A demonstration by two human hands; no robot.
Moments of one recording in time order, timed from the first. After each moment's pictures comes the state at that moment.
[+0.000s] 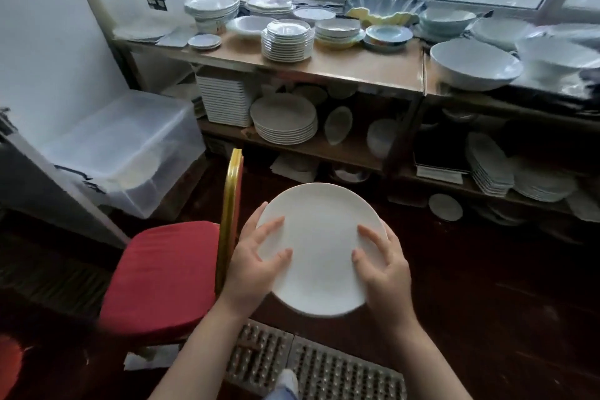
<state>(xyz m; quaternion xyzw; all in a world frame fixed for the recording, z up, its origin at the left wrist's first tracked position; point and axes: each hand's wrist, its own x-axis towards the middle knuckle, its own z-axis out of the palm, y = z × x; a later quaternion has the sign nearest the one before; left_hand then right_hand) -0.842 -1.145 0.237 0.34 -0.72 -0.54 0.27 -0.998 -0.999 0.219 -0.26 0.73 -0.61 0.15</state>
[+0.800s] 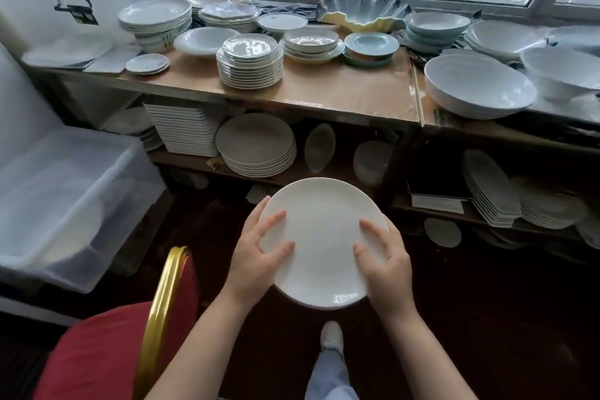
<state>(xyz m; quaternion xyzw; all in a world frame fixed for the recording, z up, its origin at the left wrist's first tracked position) -1.083 -1.346 0.224 0.31 -0.73 -0.56 0.25 -1.224 -1.188 0.212 -0.23 0.76 -0.60 0.11</state>
